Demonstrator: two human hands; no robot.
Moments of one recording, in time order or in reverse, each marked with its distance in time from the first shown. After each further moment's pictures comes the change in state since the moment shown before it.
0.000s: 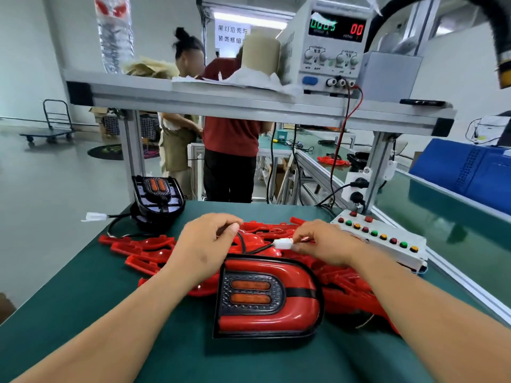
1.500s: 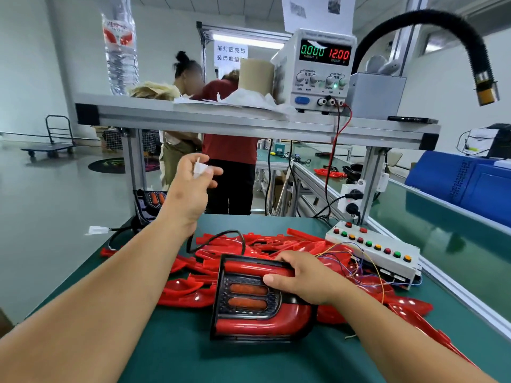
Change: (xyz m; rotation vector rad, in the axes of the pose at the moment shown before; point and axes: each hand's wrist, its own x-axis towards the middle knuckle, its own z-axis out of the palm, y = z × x) left_hand 0.083 0.012 -0.031 -0.686 0.284 -0.109; right_hand -0.034 -0.047 0.025 0.413 0.020 0.015
